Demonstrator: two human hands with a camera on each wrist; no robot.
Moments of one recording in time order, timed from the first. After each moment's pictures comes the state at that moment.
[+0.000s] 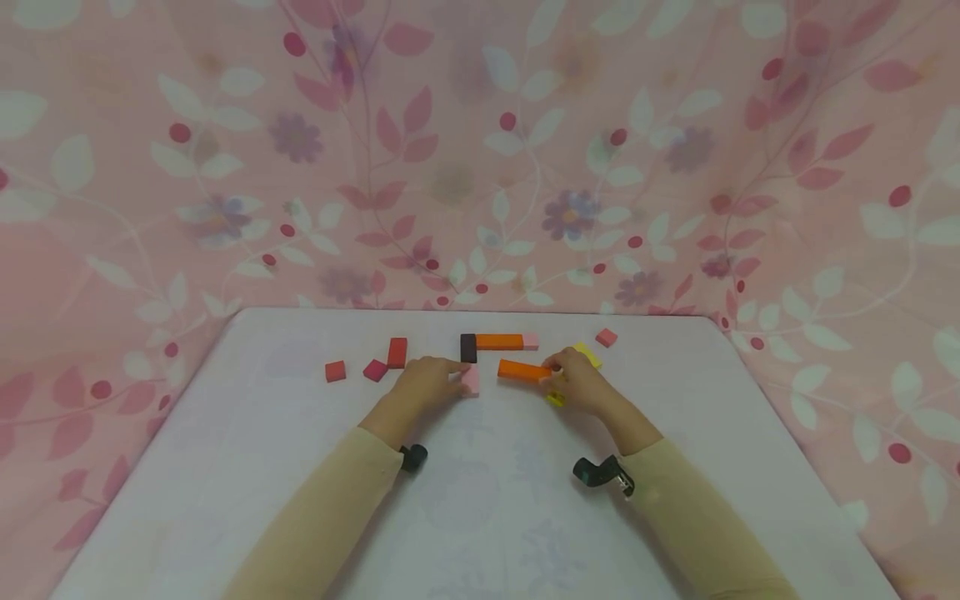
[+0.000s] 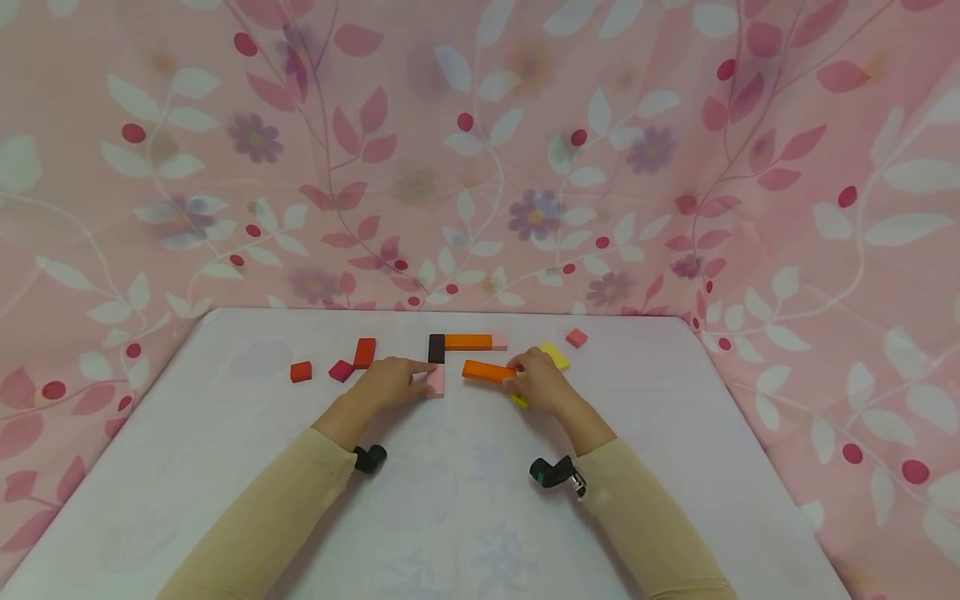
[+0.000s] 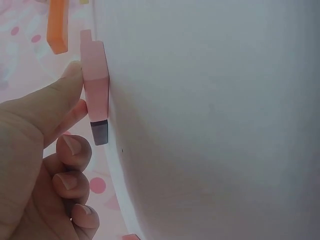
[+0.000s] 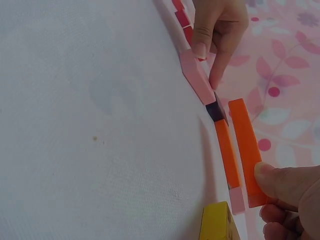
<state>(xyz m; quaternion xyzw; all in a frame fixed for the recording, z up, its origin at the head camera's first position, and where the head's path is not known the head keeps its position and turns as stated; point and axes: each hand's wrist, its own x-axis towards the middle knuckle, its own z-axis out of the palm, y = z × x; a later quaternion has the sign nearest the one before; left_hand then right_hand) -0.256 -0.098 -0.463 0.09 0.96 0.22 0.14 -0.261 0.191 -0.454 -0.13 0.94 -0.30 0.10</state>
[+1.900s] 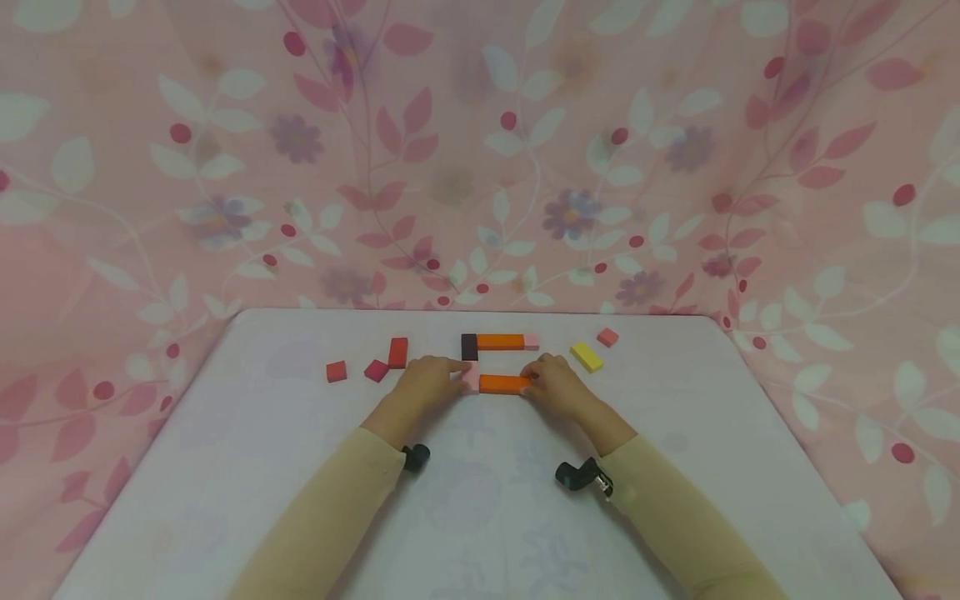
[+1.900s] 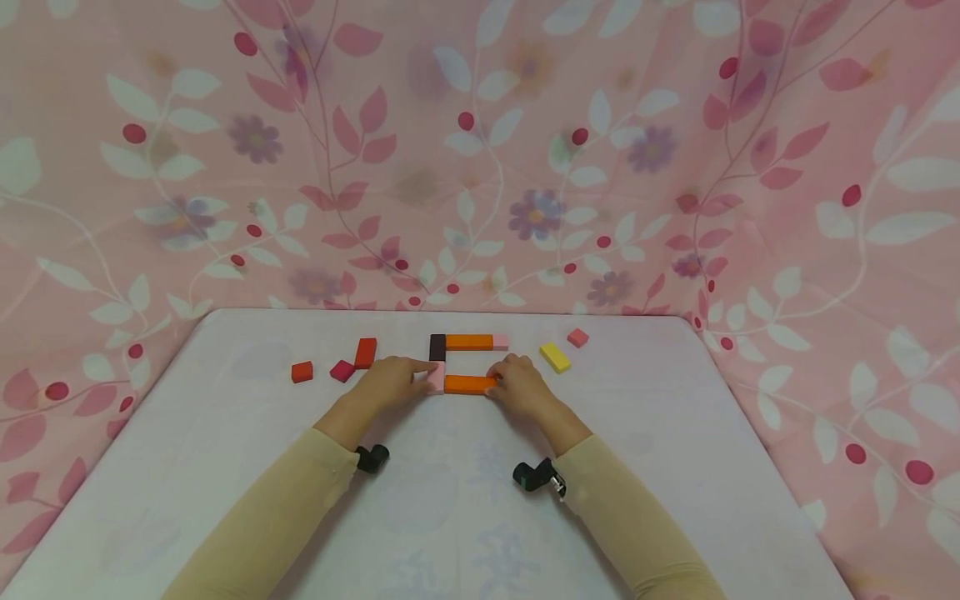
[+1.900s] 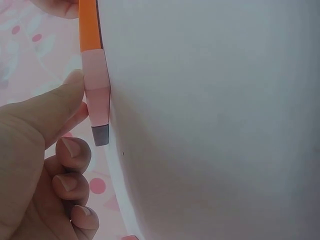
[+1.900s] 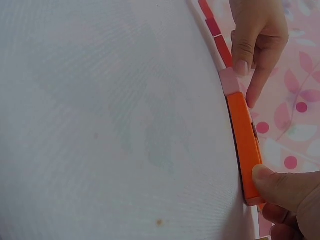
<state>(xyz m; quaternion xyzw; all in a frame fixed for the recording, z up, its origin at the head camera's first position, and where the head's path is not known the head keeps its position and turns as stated) -0.257 -0.096 -0.461 0.09 0.96 0.22 0.13 -0.270 0.160 -0.478 -0.17 0.96 -0.23 0.08</state>
